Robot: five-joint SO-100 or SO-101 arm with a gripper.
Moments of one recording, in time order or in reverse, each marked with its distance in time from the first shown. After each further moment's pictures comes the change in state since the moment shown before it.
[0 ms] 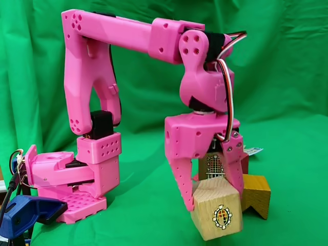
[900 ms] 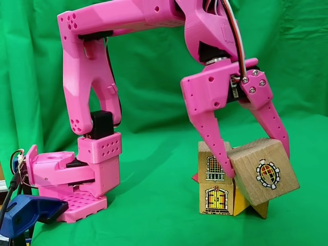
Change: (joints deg) arm 0.0 -0.6 -12.0 0.2 18.0
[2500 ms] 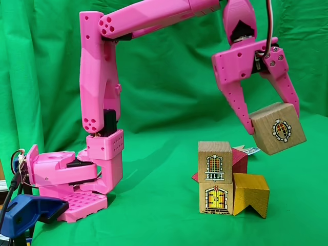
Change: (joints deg) arm -24.3 -8.9 -20.7 13.9 16.6
